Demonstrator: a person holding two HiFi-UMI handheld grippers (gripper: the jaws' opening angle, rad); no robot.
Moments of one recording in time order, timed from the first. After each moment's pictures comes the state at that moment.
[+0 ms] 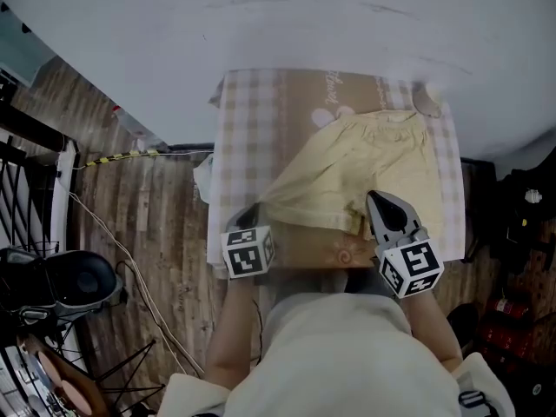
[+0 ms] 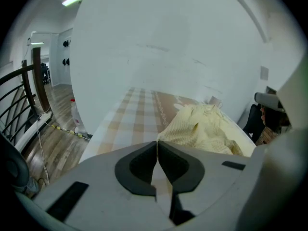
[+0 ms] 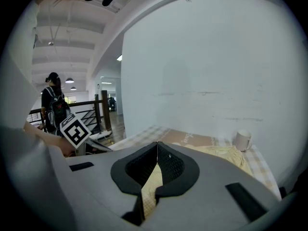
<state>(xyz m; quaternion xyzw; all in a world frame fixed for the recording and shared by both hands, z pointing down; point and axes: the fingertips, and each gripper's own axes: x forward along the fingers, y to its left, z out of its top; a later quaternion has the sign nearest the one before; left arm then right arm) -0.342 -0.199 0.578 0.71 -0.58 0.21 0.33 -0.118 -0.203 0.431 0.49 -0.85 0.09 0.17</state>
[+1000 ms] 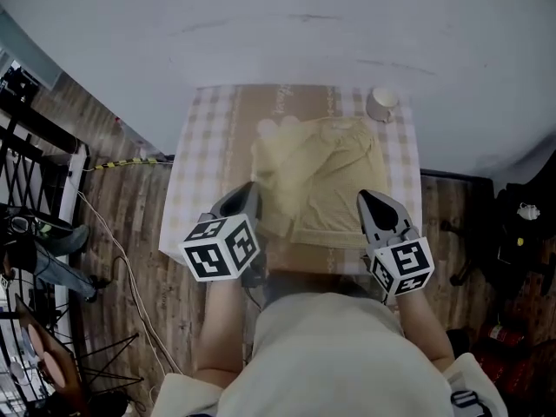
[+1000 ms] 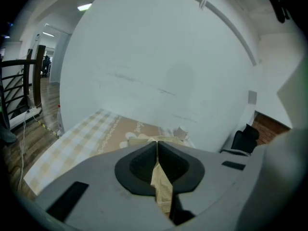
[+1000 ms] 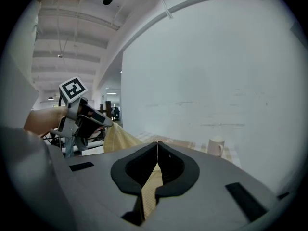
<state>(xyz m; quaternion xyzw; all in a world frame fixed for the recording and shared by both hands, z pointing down) -0.149 -0.205 0.408 0.75 -0.58 0.08 0.31 0.059 -0.196 0.405 0.46 -0.88 0.07 0.11</state>
